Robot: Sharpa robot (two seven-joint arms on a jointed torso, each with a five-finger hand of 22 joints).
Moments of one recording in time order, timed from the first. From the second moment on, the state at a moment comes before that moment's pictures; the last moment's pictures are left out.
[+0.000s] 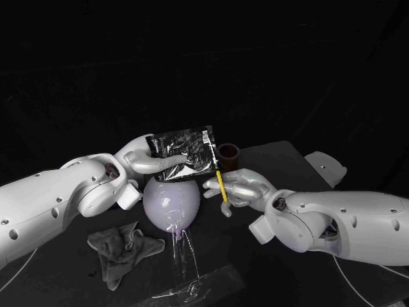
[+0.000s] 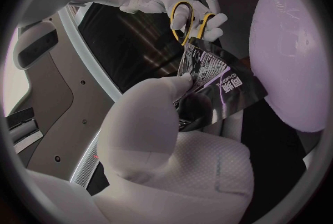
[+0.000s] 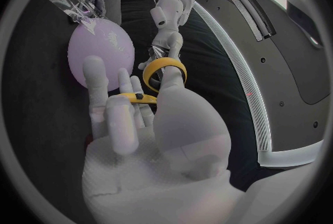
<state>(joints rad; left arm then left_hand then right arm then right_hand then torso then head) 1.28 -0.58 -0.03 1.31 -0.61 0.06 0.27 1.39 -0.03 0.68 0.12 0.04 0.89 0.17 0.42 0.38 1.26 0.11 0.07 0.07 1.14 0.08 0.25 0.31 0.16 0.93 0.21 0.40 0.21 1.10 -1.06 -0.14 1.83 -0.19 -0.44 0.32 1.30 0.17 -0.44 0.03 0.05 0.83 0.20 0.23 0.46 1.08 0.14 0.15 0.09 1.47 0.06 1.49 1.21 0.17 1.15 0.16 0.81 1.01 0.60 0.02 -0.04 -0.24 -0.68</state>
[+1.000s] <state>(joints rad) 1.28 -0.59 -0.03 1.31 -0.61 0.06 0.28 1.39 -0.03 0.67 0.12 0.04 0.88 0.17 0.42 0.38 1.26 0.11 0.07 0.07 1.14 0.08 0.25 0.32 0.16 0.93 0.21 0.41 0.21 1.10 -1.06 -0.14 1.84 -0.19 -0.44 0.32 1.27 0.16 -0.44 0.00 0.05 0.76 0.20 0.17 0.47 1.01 0.16 0.07 0.07 1.46 0.07 1.48 1.18 0.16 1.12 0.16 0.79 0.98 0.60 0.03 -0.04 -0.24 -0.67</state>
